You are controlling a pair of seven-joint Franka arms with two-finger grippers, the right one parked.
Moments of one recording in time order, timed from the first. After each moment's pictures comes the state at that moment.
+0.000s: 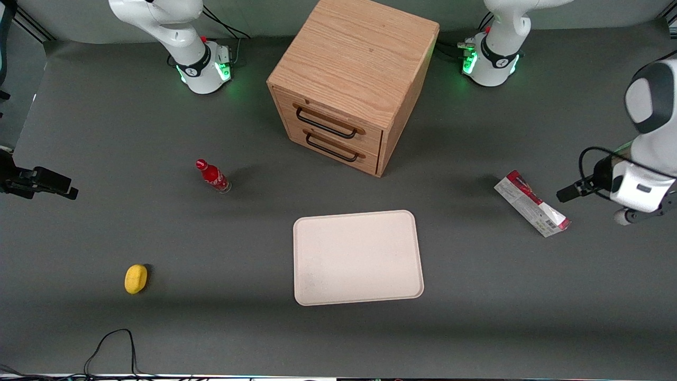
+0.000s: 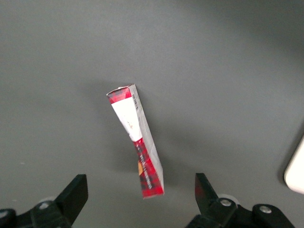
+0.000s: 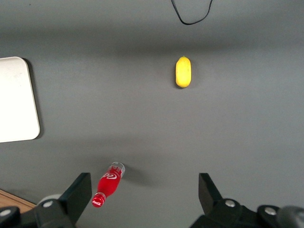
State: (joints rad) arm 0.10 0.13 -0.07 -1.90 0.02 1.97 -0.40
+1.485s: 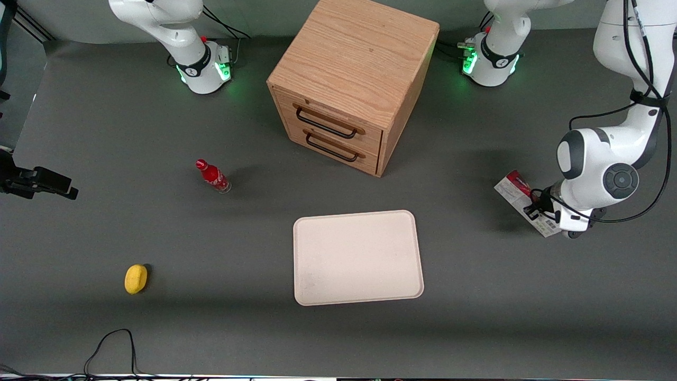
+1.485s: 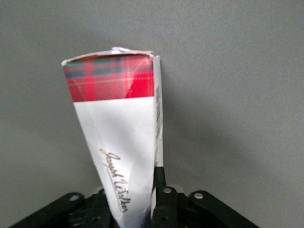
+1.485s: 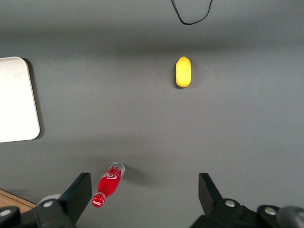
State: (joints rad) arm 0.09 0.39 -0.03 -2.11 0.02 2.34 -0.61
